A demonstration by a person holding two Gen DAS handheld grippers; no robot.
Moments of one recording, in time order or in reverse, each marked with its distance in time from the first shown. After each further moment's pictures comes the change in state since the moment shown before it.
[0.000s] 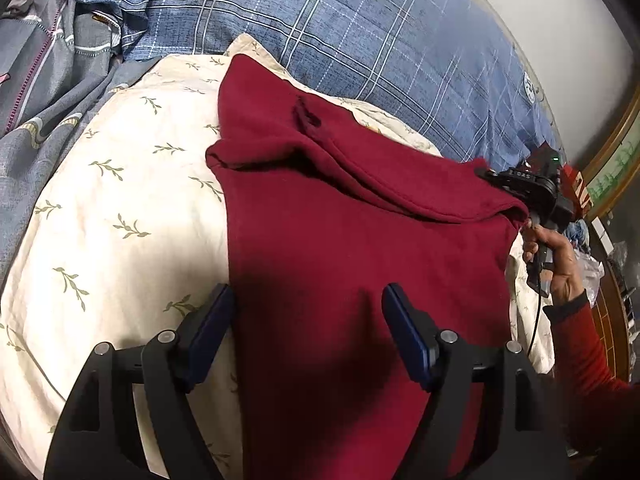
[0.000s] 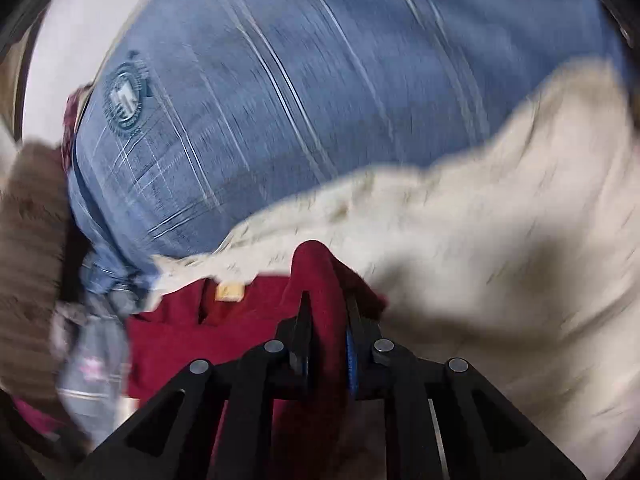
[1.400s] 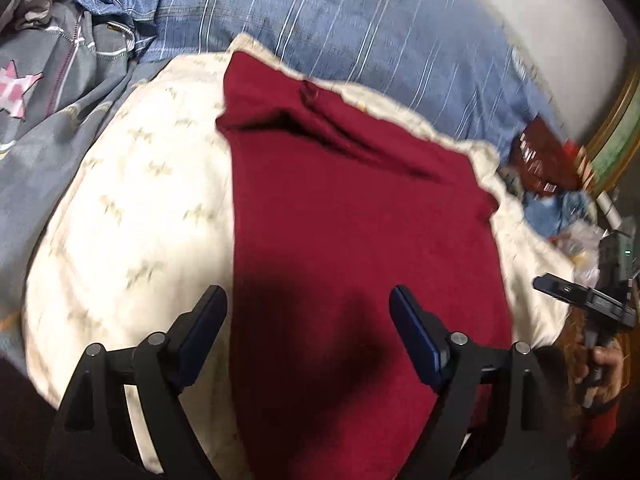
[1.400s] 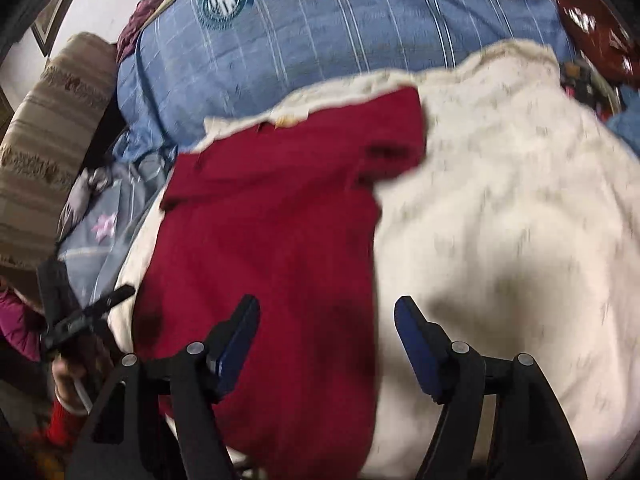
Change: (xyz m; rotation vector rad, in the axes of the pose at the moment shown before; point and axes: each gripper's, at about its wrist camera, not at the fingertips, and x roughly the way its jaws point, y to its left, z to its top) left arm -0.039 -0.021 -0.049 0.070 0.041 0.088; right arm -0.157 0.035 -0.201 -0.088 0.231 0.026
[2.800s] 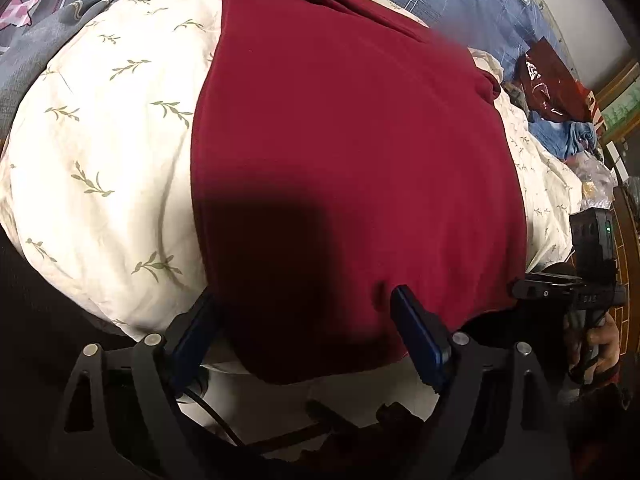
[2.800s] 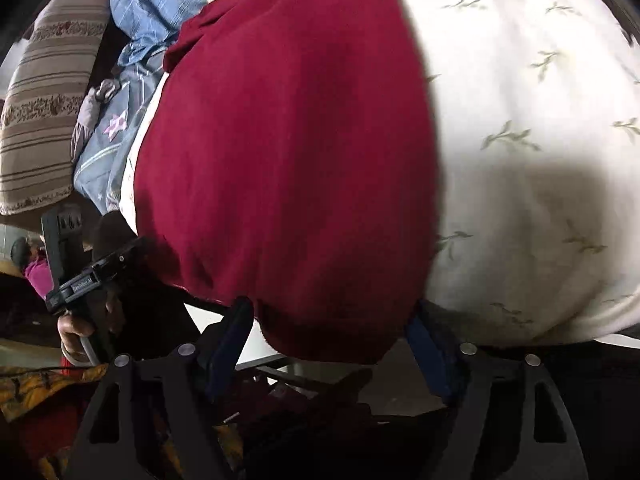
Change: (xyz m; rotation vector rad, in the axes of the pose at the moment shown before) left arm 0.006 -0.010 -0.077 0.014 0.261 0.000; right arm 0.048 -0.005 -0.091 0.034 0.384 0.149
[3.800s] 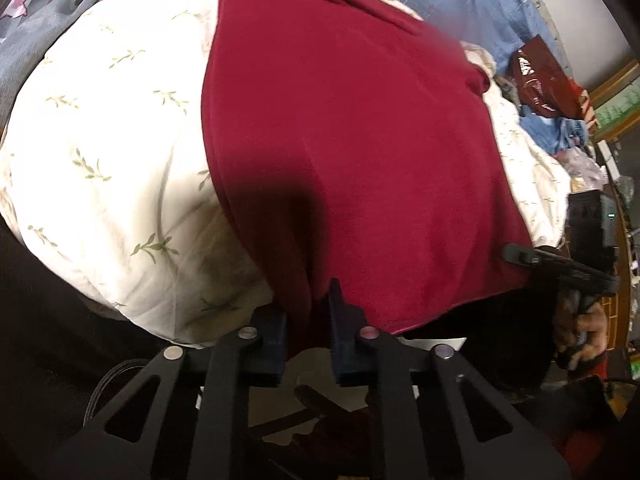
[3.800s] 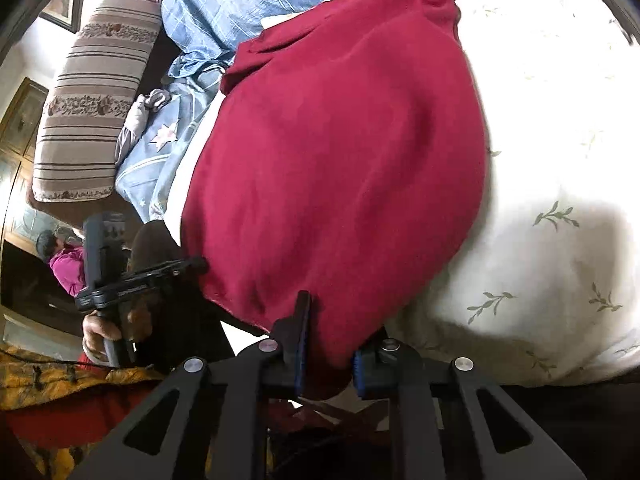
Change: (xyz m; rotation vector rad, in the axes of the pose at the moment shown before) left arm -0.009 -0.002 -0.001 -0.010 0.047 -0.060; right arm -0.014 0.026 0.010 -0.069 -0.125 0.127
